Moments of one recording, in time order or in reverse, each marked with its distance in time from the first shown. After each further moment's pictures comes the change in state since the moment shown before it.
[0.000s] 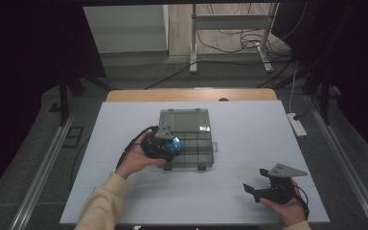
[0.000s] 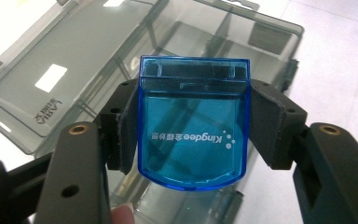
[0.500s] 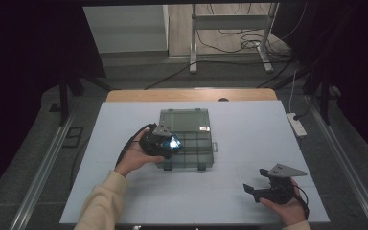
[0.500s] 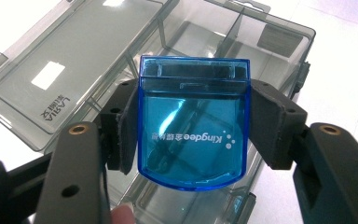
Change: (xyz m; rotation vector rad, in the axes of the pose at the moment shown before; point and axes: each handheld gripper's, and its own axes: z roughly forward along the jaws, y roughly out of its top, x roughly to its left) left arm 0.008 -0.002 0.001 -0.002 -0.008 -0.022; right arm 0.000 0.000 0.000 0.003 0.000 -0.002
